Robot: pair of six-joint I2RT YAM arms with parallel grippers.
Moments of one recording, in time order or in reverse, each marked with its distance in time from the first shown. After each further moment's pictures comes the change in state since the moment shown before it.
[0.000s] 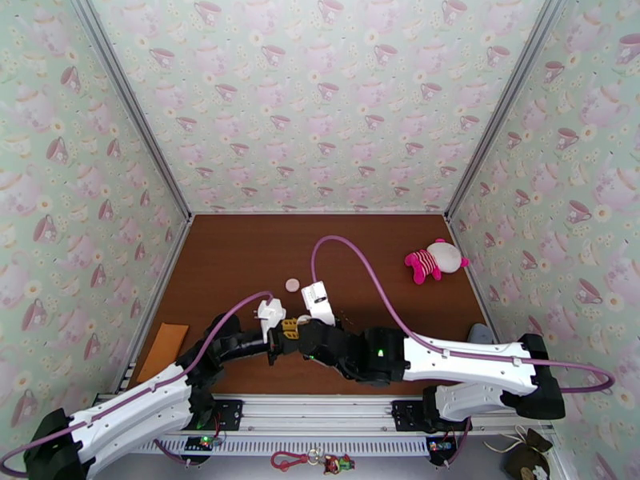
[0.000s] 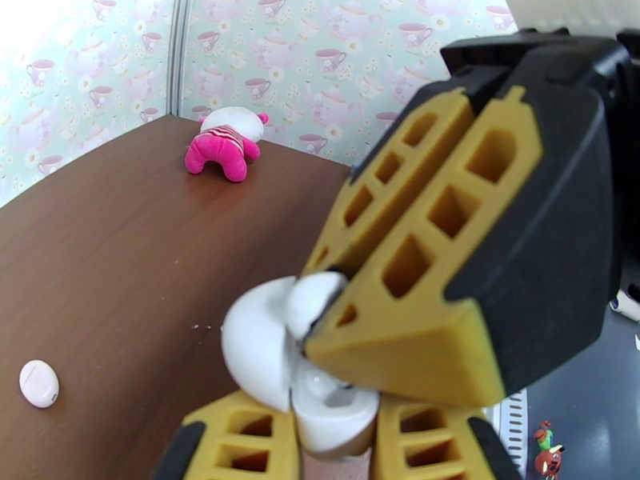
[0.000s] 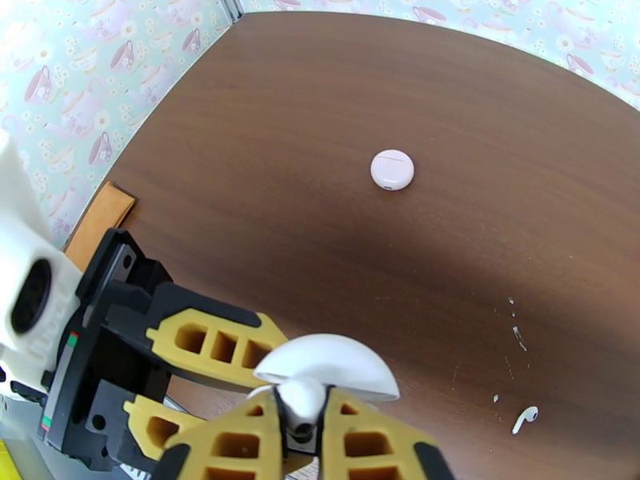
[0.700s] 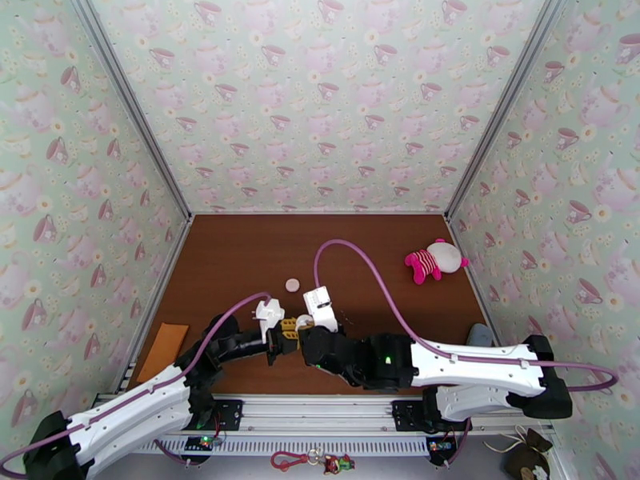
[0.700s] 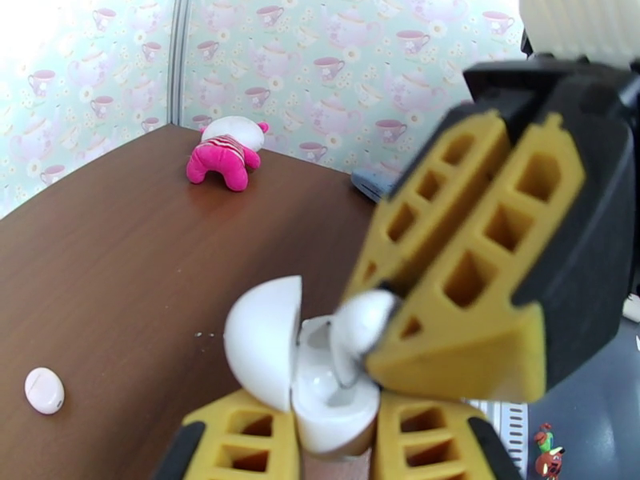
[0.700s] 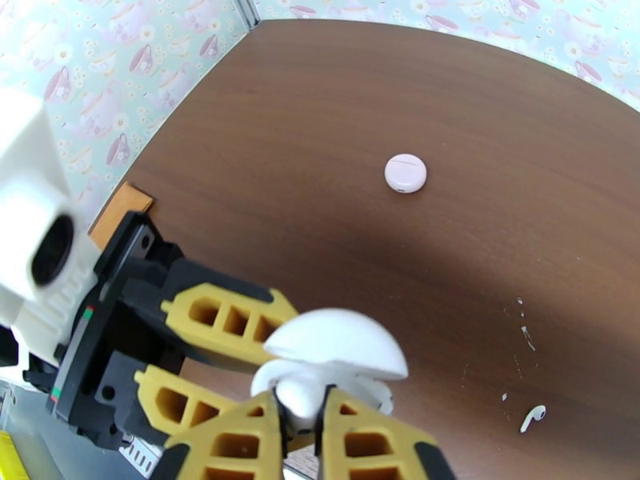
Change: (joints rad) left arm 0.008 -0.019 0.000 0.002 -0.003 0.004; right arm 0.044 -0.045 -0.045 0.034 0.004 0.003
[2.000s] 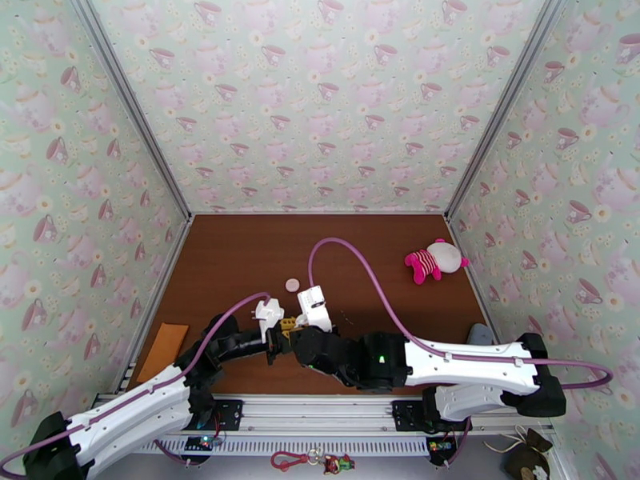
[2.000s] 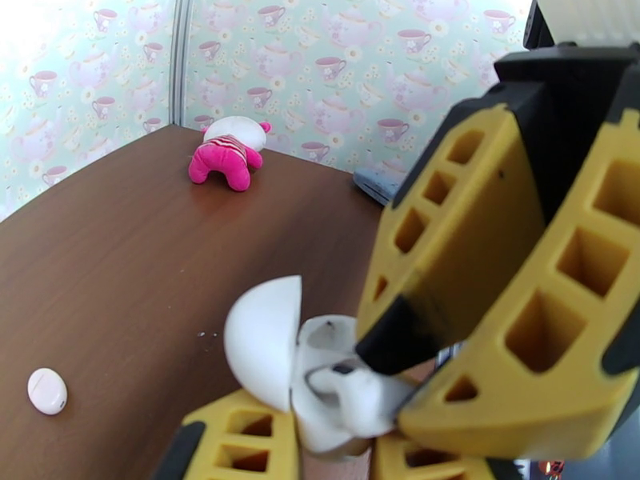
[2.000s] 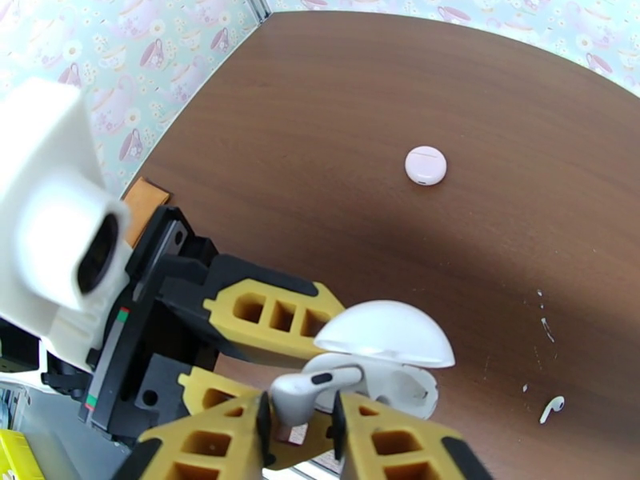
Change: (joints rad) left arm 0.002 0.000 0.000 -0.003 0.003 0.008; right arm 0.005 0.046 0.066 -0.023 -0.020 0.038
